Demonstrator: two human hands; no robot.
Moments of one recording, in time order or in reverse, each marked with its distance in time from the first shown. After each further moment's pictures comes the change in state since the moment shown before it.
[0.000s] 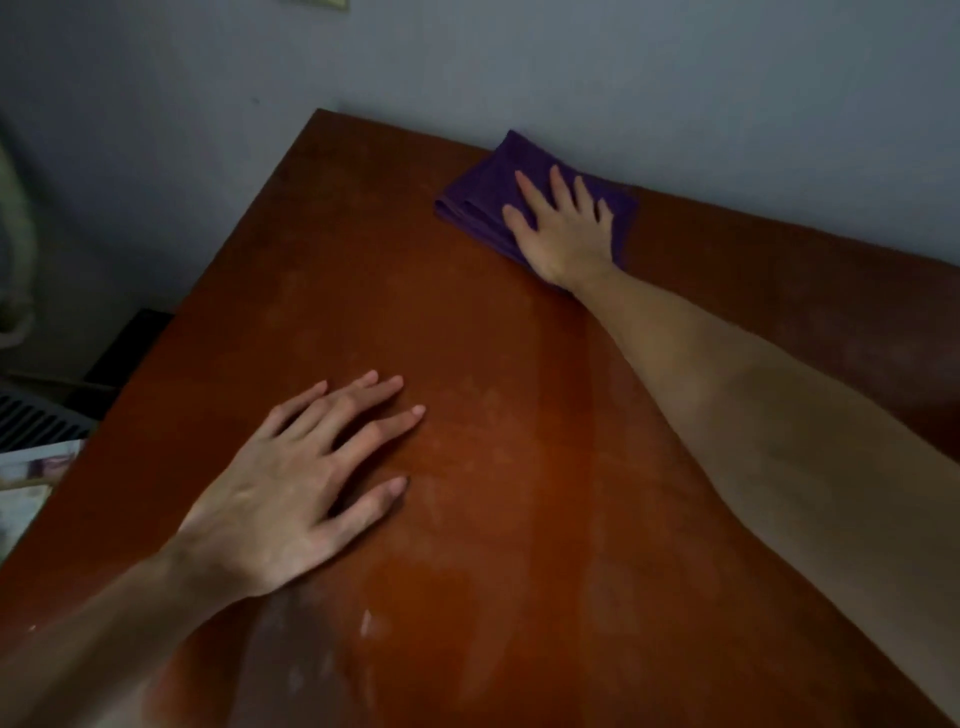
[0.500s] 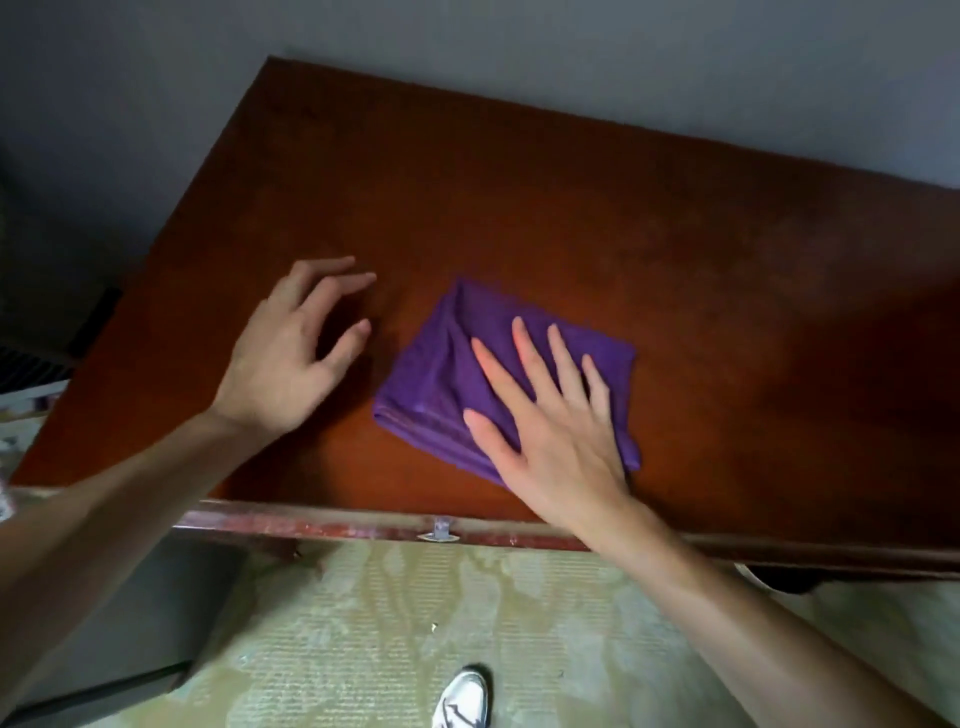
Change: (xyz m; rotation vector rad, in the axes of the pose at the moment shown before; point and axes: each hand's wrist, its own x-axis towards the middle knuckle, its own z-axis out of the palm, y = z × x) left_hand -0.019 0.029 0.003 -0.298 0.329 -0.078; right_hand -0.373 -0.010 0.016 -0.071 0.061 -0.117
